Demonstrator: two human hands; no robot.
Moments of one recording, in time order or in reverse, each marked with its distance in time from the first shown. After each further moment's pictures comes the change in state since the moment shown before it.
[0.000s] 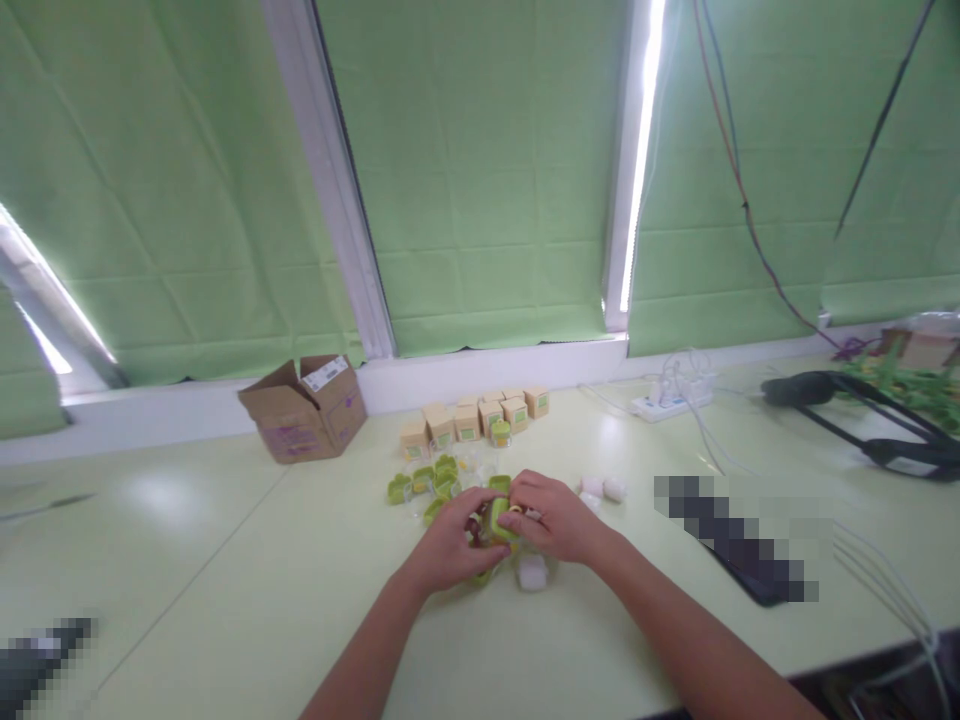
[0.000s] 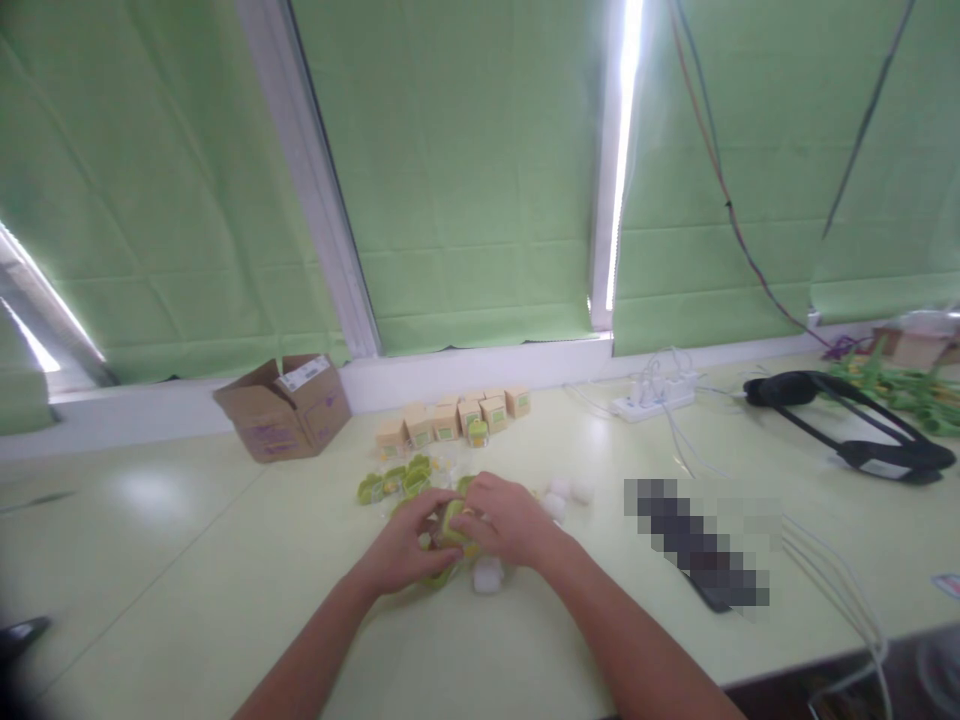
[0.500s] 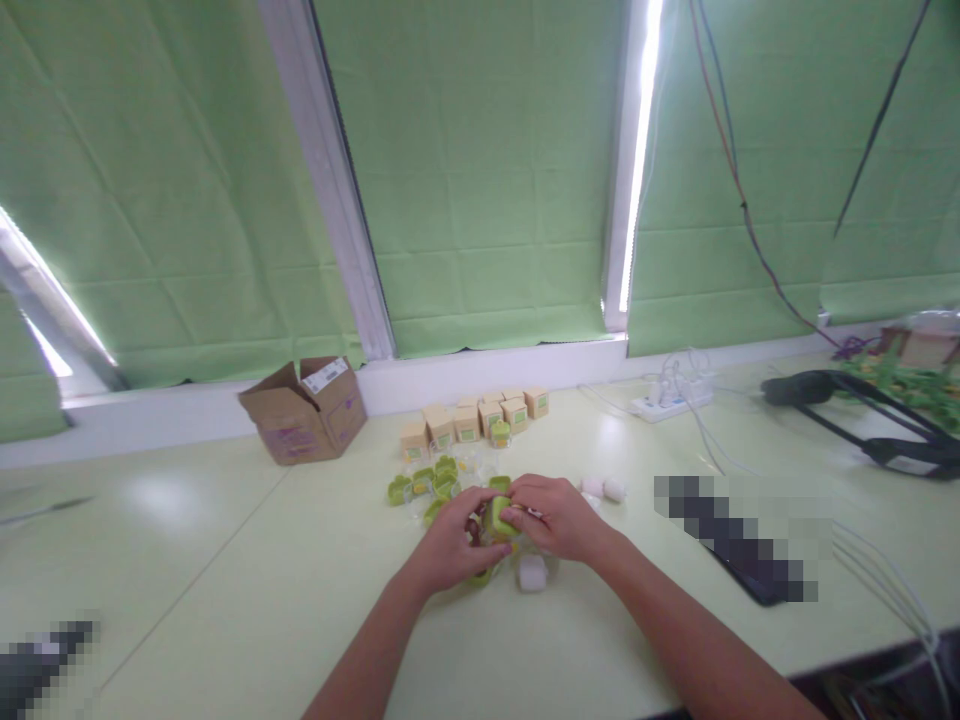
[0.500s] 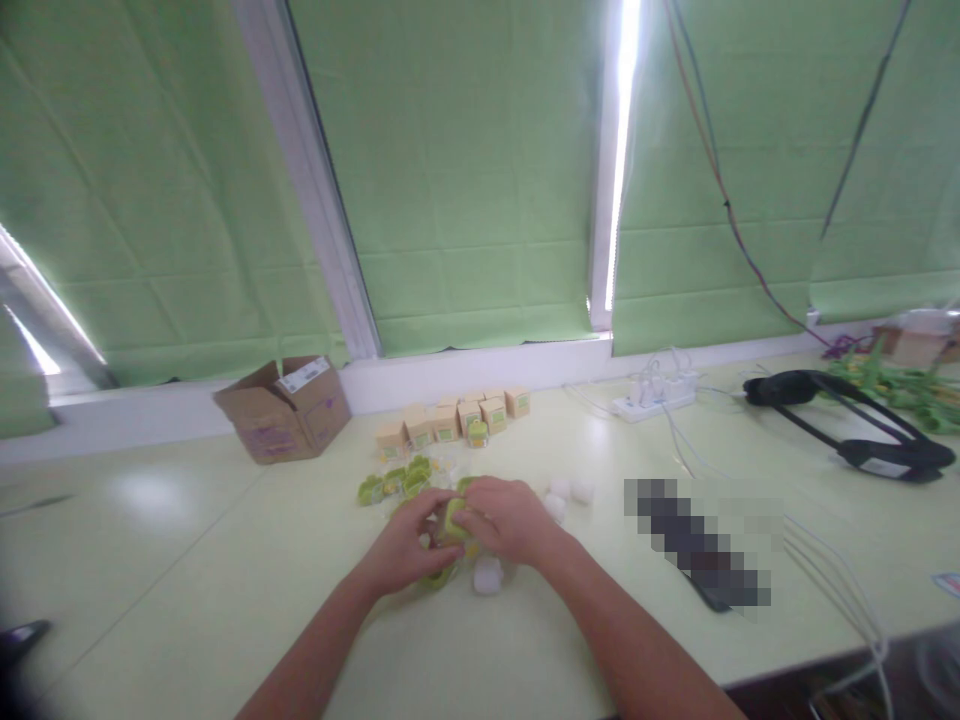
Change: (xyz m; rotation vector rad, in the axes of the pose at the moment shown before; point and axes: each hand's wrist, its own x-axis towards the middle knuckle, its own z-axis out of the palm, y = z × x) left_hand 0.001 -0.003 0.001 0.035 0.018 -0.028; right_hand -0.001 0.003 0.001 -0.049 0.014 -0.027
